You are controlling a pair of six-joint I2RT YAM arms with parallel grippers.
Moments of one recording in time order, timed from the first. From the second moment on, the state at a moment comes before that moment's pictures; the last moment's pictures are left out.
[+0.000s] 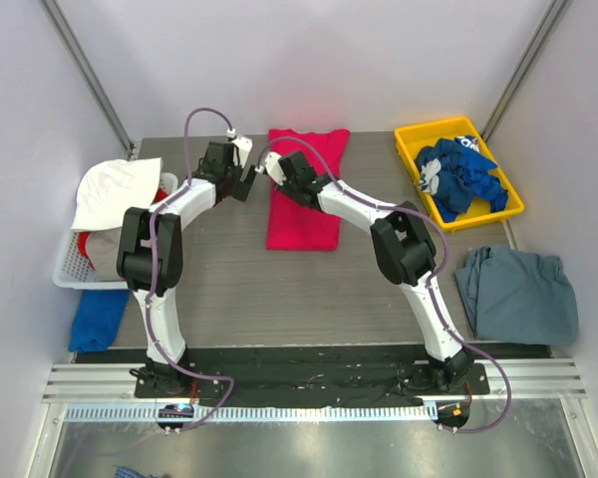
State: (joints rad) left arm -0.23 2.00 1.46 -0.17 -0.18 0.26; right arm 0.66 2.34 1.94 -0.33 0.27 -0.50
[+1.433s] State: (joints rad) left arm -0.23 1.85 1.38 -0.18 -0.16 0.27; right arm 0.84 1.86 1.24 -0.31 0.28 -0.42
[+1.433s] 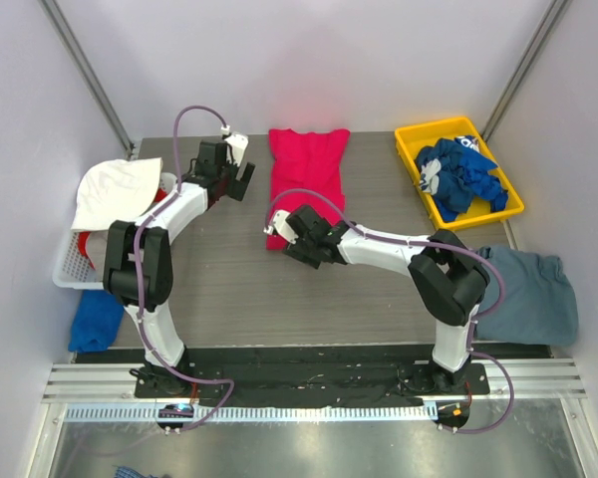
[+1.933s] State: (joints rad) left arm -0.23 1.85 1.38 -0.18 -0.16 0.29; right arm 0.81 1.92 1.24 -0.26 0.26 -0.44
